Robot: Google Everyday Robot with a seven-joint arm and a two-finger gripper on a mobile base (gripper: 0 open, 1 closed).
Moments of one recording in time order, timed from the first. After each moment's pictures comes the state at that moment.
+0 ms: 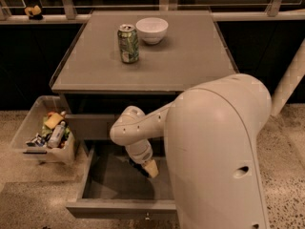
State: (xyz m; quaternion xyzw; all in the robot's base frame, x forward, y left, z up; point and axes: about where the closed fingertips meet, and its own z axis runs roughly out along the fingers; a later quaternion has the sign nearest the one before) arm 0.545 0.000 0.476 0.89 -0.44 0.04 0.08
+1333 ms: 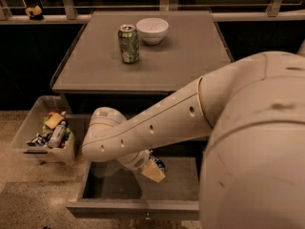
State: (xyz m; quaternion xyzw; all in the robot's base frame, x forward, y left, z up) arm 0.489 -0.013 0.598 0.84 -0.49 0.19 0.14
